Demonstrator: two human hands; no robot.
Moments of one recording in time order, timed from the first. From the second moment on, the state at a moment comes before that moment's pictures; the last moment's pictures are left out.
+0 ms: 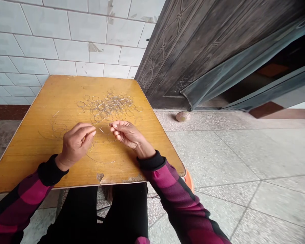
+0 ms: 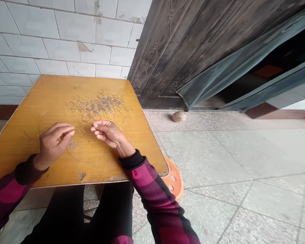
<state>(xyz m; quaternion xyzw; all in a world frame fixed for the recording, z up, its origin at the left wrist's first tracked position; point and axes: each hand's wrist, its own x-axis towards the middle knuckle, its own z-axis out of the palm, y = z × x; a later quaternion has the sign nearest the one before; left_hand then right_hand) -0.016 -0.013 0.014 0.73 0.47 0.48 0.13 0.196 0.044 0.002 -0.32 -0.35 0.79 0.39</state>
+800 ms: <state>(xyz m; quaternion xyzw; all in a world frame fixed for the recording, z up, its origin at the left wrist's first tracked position) -0.008 0.008 -0.001 0.45 0.45 0.50 0.59 0.189 0.042 -0.003 -0.30 -0.33 0.79 0.43</state>
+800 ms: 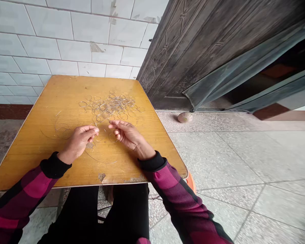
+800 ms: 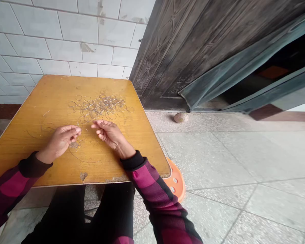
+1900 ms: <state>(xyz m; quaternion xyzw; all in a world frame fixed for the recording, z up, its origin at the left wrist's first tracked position) -0.009 0.007 0.000 0.33 0.36 0.51 0.71 0.169 0.030 -0.017 -0.19 -0.31 0.87 0.34</state>
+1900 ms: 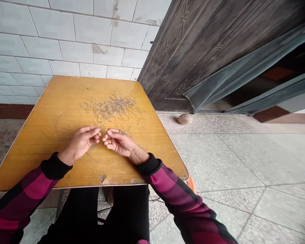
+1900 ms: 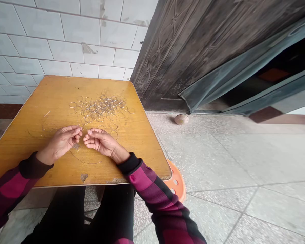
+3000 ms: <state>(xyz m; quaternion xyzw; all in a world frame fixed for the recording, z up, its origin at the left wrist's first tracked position) -0.007 0.001 0.004 0.39 0.40 0.49 0.67 0.167 0.026 -0.022 -0.23 -0.36 0.84 0.34</state>
